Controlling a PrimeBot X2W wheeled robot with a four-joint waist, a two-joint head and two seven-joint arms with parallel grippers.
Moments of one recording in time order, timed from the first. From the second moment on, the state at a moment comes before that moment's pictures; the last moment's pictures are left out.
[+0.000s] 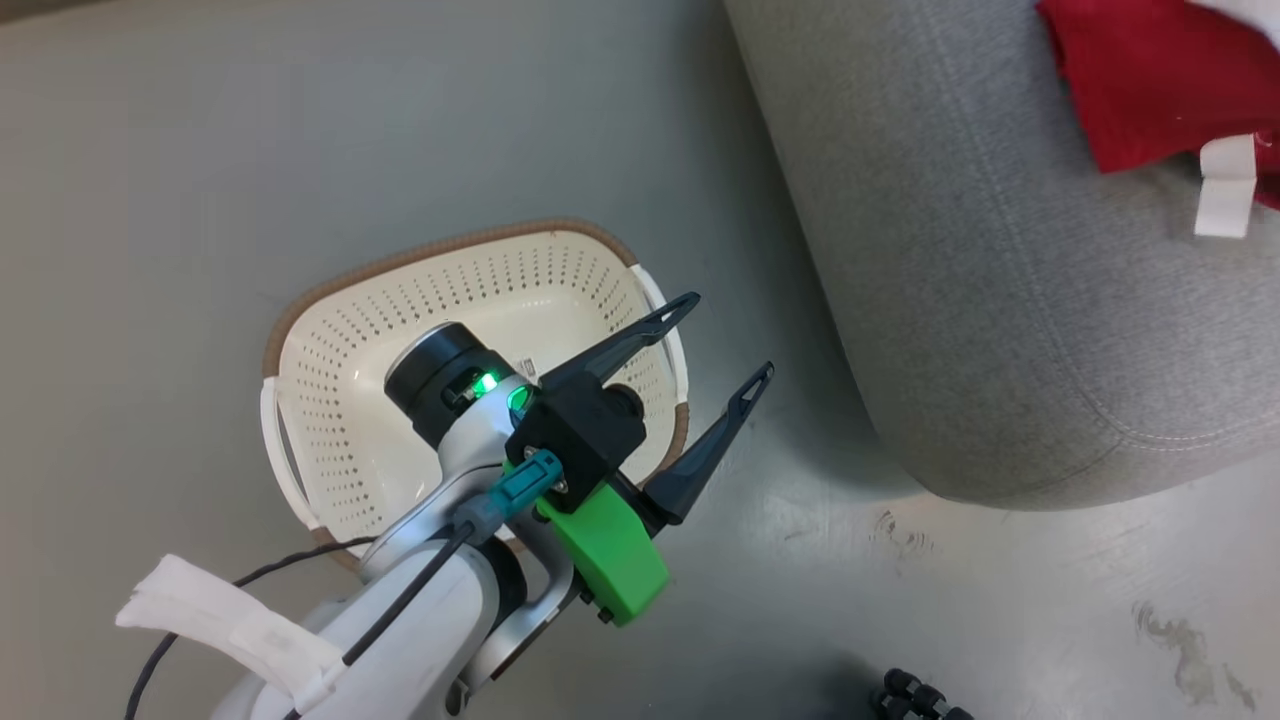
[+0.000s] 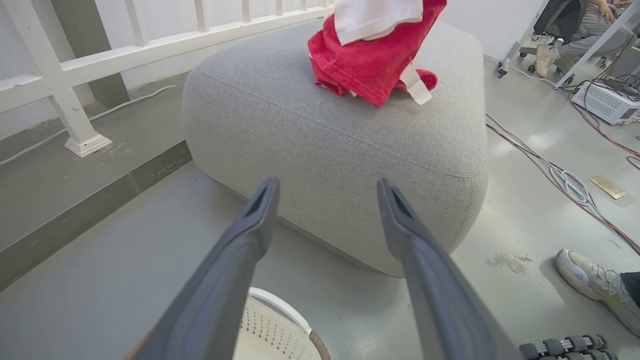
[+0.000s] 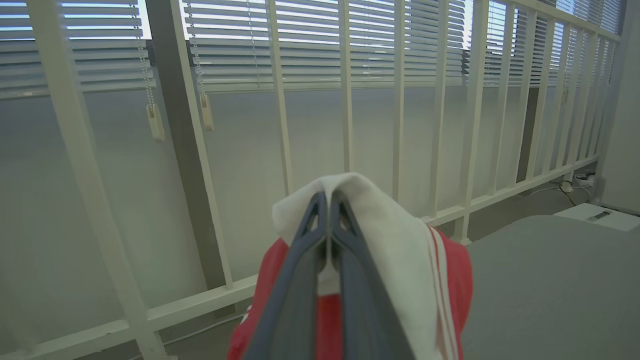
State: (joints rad) left arm -0.47 0.21 -0.78 -0.21 -0.36 -0.09 0.13; right arm -1.05 -0.46 -0.03 0.53 0.45 -0.05 -0.19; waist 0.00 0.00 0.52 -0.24
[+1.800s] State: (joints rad) left arm -0.41 0.20 -0.68 -0.02 -0.42 -0.03 -0.06; right arm -0.70 -0.28 0.08 0.80 0.41 0.06 -0.25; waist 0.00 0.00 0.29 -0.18
